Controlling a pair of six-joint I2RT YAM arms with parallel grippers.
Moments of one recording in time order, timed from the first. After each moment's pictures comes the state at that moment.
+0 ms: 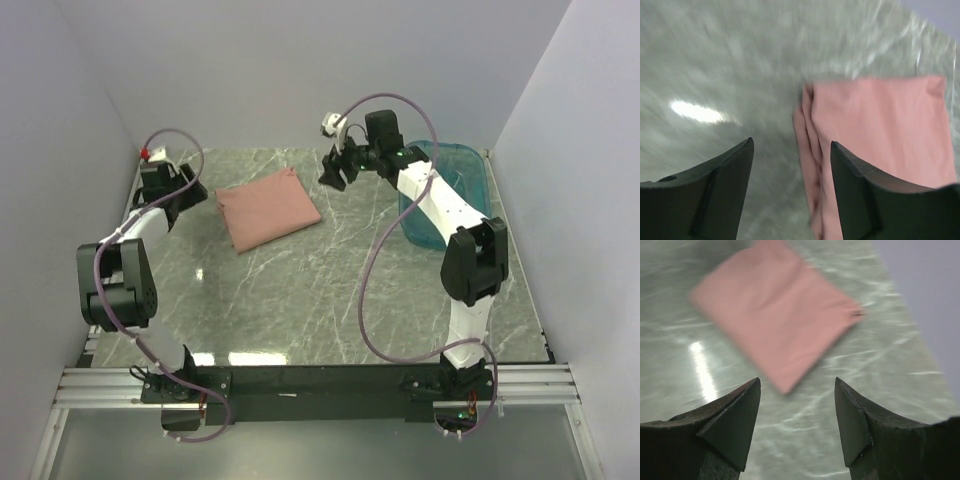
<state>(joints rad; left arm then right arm) 0.12 1.69 1.11 0.06 0.08 -0.34 0.39 1.96 1.81 -0.39 -0.63 -0.49</state>
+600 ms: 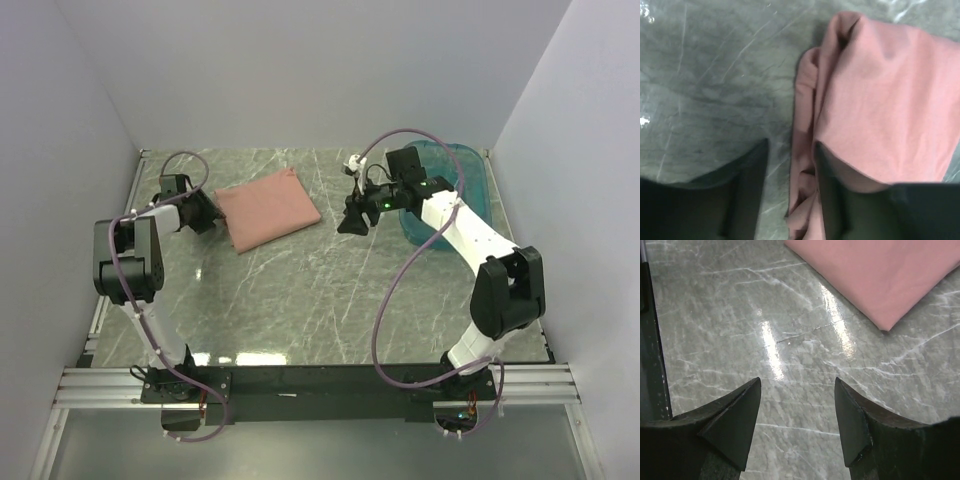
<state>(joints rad) 0.10 1.90 1.14 -0.07 0.24 -0.64 0.35 1.65 1.38 -0.55 -0.83 -0.48</state>
